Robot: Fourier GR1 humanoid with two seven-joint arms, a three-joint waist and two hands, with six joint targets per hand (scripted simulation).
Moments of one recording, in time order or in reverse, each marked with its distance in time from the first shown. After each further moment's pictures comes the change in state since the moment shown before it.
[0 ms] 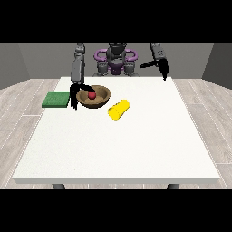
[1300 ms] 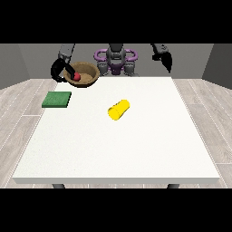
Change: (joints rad) left arm 0.127 0.040 0.114 0.194 0.071 -0.041 -0.029; right arm -0.046 -0.138 0.256 -0.087 0.336 -0.352 0.698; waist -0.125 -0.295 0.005
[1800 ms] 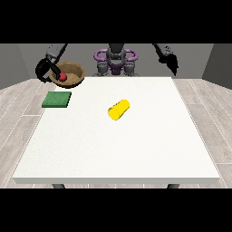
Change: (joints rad) left arm -0.021 0.051 0.056 -0.032 0.047 -0.051 -0.030; right arm 0.016 -0.164 -0.099 -0.030 -0.063 0.134 -0.032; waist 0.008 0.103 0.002
